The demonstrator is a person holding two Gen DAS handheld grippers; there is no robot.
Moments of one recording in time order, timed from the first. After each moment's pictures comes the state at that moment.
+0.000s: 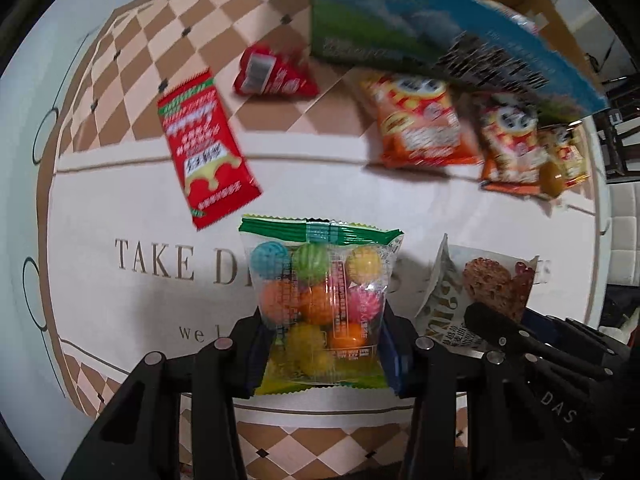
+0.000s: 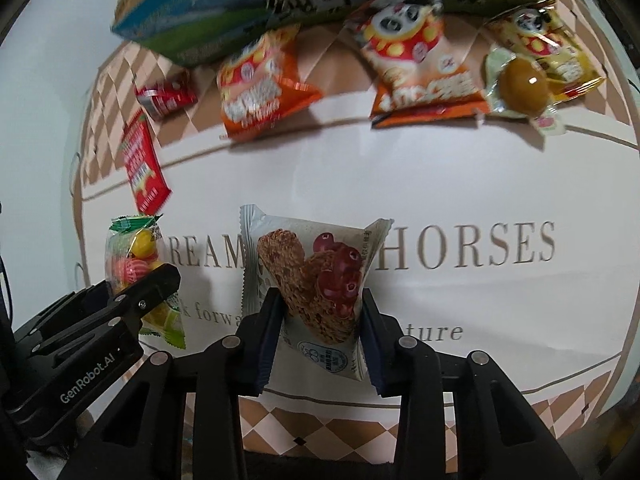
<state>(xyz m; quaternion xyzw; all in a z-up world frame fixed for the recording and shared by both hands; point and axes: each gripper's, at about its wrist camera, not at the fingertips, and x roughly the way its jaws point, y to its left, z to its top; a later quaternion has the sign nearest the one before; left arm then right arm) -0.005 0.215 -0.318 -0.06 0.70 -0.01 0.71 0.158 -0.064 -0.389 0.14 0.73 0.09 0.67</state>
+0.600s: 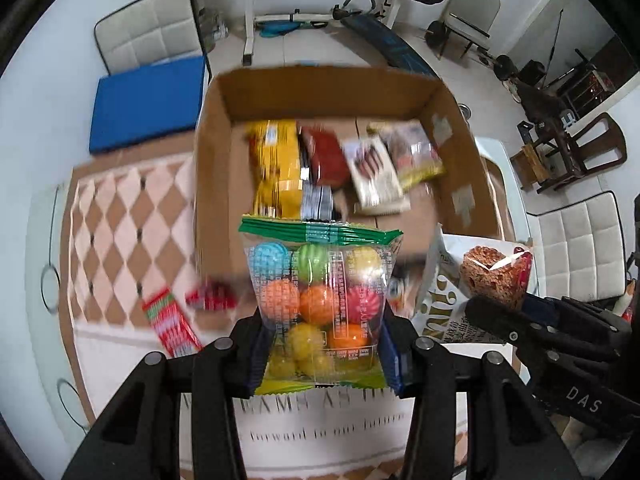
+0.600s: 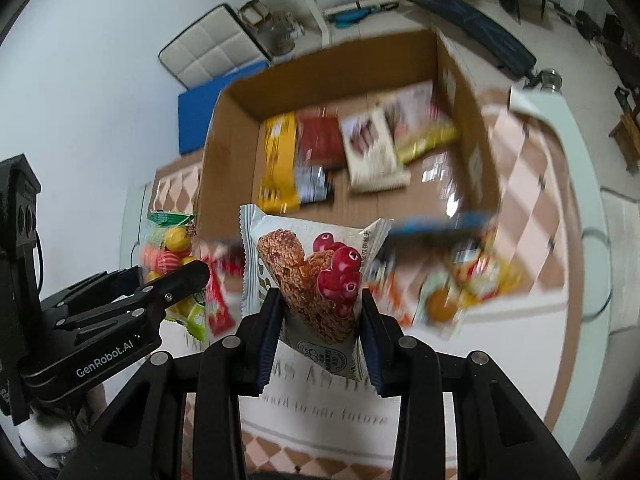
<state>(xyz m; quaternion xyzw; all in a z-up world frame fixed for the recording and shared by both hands) 0.168 0.190 -0.175 -0.03 0.63 -0.09 0.77 0.299 -0.131 -0.247 0.16 0.63 0.13 0.75</state>
